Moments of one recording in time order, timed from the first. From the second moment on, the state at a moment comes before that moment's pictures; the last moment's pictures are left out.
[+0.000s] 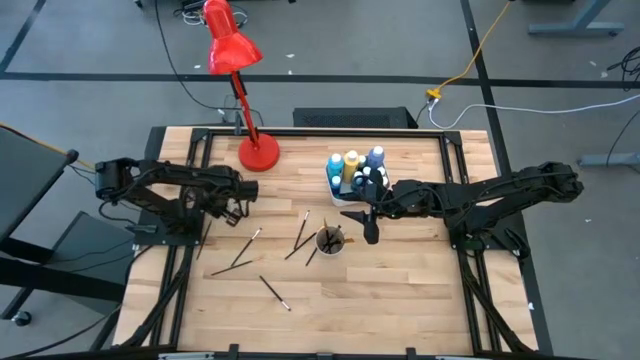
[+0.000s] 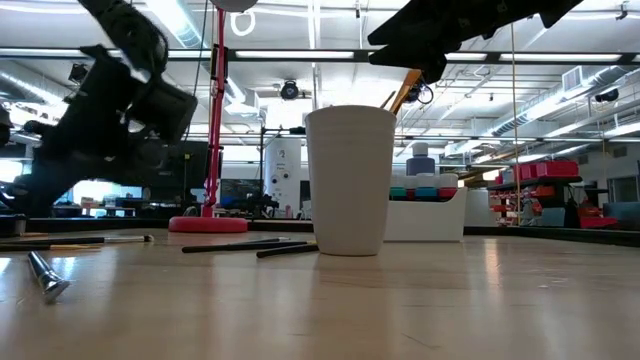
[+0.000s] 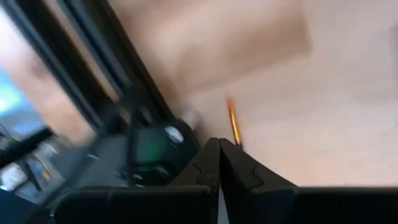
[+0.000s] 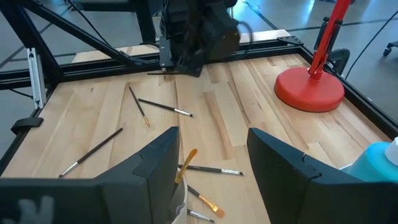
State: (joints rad) left arm 0.28 1.40 0.66 -1.20 -0.13 -0.84; right arm 0.08 1.24 0.77 0.16 0.19 0.12
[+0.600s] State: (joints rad) left arm 0.29 1.41 0.49 -1.02 -0.13 -0.85; right arm 0.08 1.24 0.77 0.18 0.19 0.10
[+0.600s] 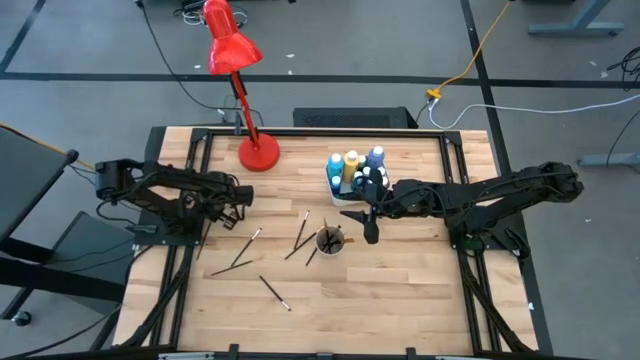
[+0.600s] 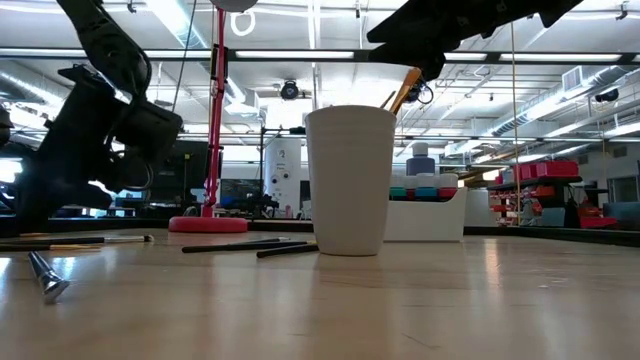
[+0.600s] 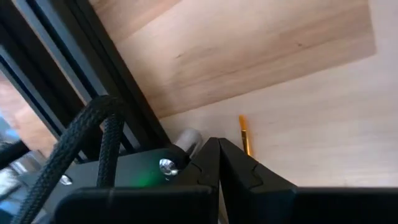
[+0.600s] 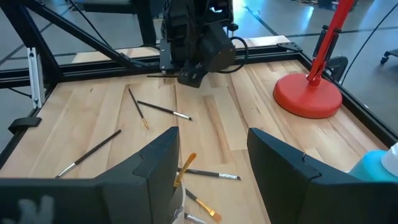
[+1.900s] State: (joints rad) left arm 0.08 1.41 0.66 -0.99 -0.02 -0.69; right arm 0.08 1.24 0.77 0.18 0.19 0.09
